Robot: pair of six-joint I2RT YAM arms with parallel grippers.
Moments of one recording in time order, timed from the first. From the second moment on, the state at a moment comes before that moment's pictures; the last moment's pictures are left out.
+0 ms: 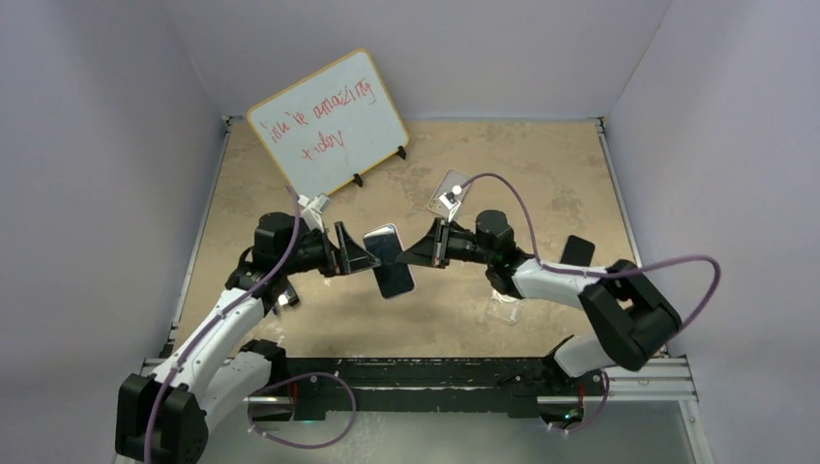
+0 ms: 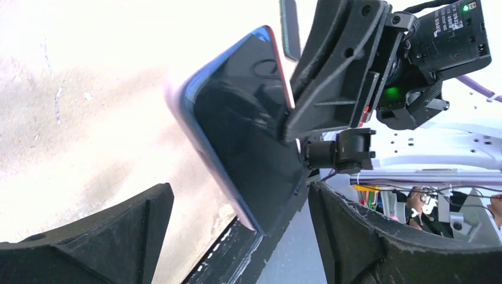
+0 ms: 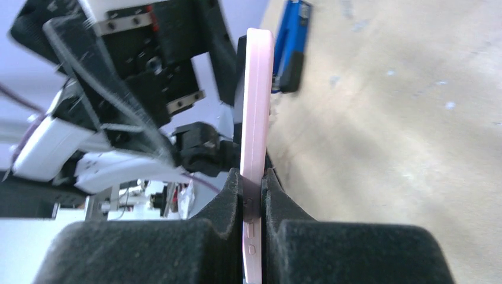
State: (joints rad) left arm -0.29 0.93 0.50 -0.07 0.73 -0.69; right arm 0.65 1.52 0.58 0.72 -0.65 1.04
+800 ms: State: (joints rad) left arm -0.26 0.68 0.40 0.53 0.94 -1.07; right arm 0.65 1.22 0.58 0.75 -0.86 1.11
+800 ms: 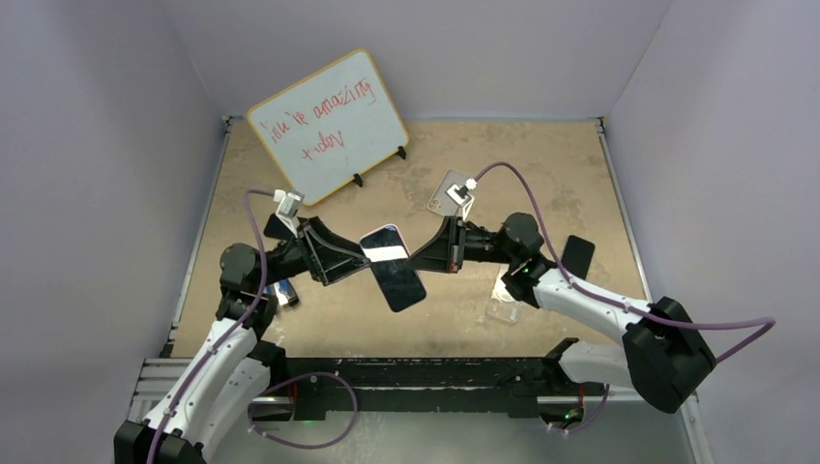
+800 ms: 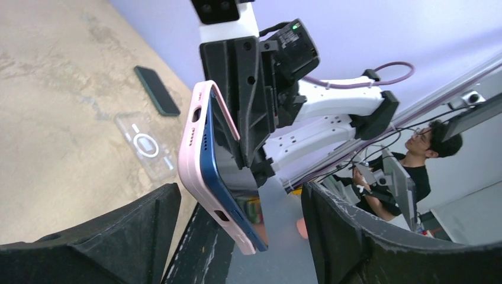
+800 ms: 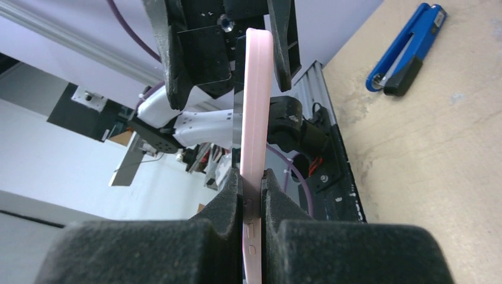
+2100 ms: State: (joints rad) left arm -0.26 0.72 0.49 0.35 0.89 -1.05; right arm 0.66 1.29 0.53 0.98 -0.88 1.26
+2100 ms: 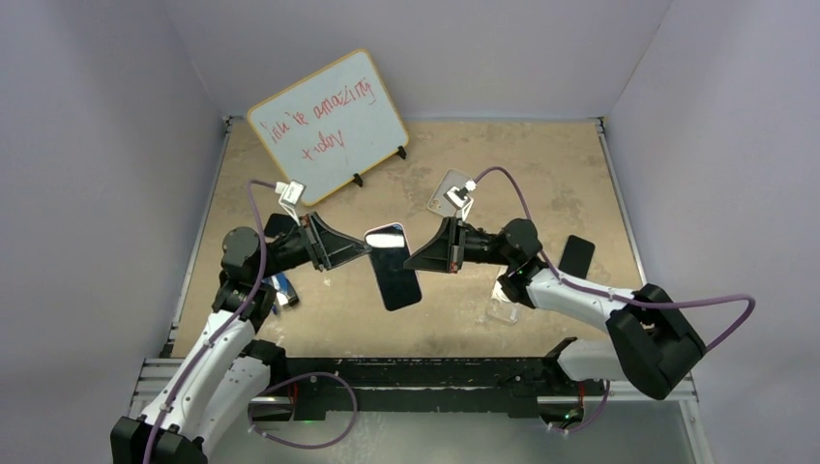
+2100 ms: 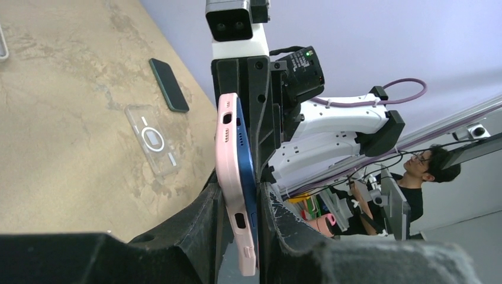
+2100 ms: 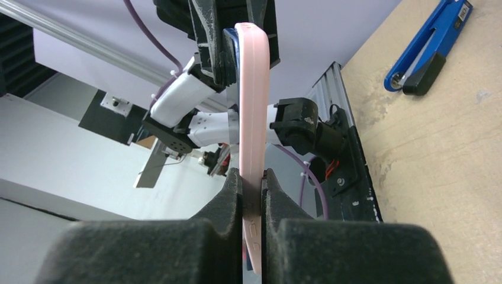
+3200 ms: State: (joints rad) left arm -0.26 0.73 0.42 0.57 0.88 -1.20; right arm 0.69 1.32 0.51 1.12 -0.86 1.36
